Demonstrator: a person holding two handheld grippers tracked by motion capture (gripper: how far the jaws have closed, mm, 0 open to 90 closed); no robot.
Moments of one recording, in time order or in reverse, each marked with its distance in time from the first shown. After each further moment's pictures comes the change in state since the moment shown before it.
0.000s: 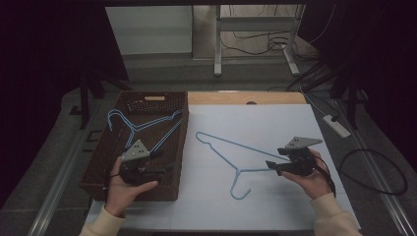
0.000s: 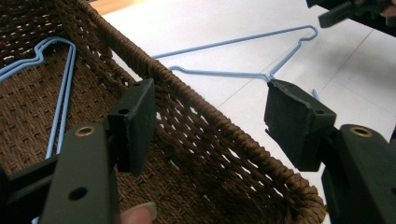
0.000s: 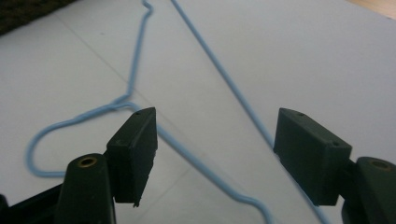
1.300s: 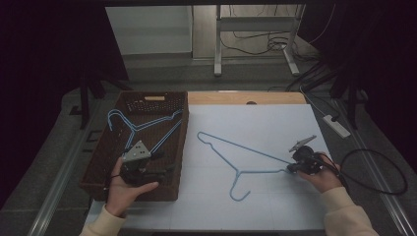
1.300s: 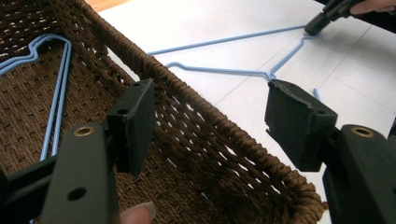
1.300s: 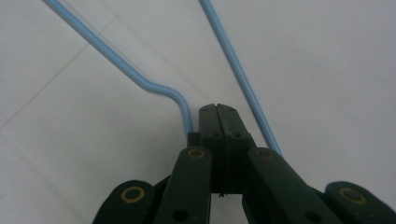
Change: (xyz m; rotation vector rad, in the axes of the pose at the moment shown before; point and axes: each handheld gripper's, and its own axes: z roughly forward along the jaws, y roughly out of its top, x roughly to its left) left arm -0.002 -0.001 0.002 0.010 -0.008 0.005; right arm -0.044 -0.030 0.014 0.440 -0.040 0.005
